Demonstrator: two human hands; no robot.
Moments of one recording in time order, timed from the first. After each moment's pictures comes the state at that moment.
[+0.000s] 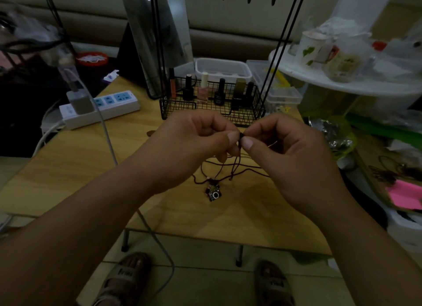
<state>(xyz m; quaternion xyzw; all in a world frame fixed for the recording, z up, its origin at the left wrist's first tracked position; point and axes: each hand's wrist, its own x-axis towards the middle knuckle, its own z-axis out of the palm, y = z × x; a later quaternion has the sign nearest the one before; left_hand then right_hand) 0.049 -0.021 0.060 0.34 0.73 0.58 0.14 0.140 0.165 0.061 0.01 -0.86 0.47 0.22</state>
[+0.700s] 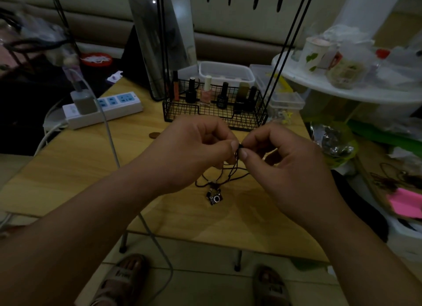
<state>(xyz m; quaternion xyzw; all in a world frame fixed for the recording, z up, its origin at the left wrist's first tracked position) 0.049 -0.020 0.059 0.34 0.75 0.56 0.12 0.139 0.163 0.055 0.05 -0.89 0.39 0.23</state>
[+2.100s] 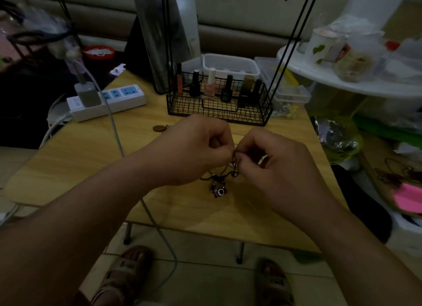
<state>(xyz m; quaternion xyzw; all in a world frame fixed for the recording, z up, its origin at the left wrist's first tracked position) 0.039 -0.022 0.051 0.37 0.83 0.41 0.10 0.134 0.154 0.043 0.04 -0.93 0.30 0.19</state>
